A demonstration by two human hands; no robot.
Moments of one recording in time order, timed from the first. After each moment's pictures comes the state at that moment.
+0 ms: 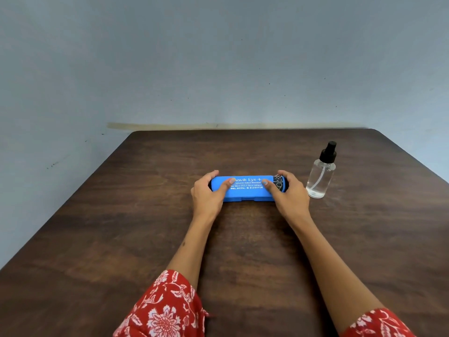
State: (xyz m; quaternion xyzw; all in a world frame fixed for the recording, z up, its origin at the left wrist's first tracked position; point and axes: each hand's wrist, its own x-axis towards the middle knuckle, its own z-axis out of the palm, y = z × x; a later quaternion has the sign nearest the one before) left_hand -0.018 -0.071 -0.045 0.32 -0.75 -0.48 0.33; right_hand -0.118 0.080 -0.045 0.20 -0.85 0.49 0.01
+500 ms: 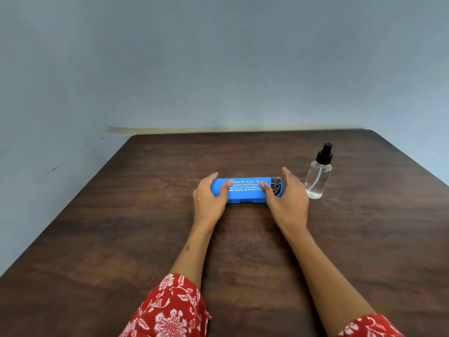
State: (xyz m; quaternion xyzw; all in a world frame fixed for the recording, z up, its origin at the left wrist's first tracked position) left_hand -0.015 -0.064 -0.046 0.31 -0.79 -0.42 0.32; right_hand -0.102 0.078 -0.047 0.20 -0.83 0.49 0.15
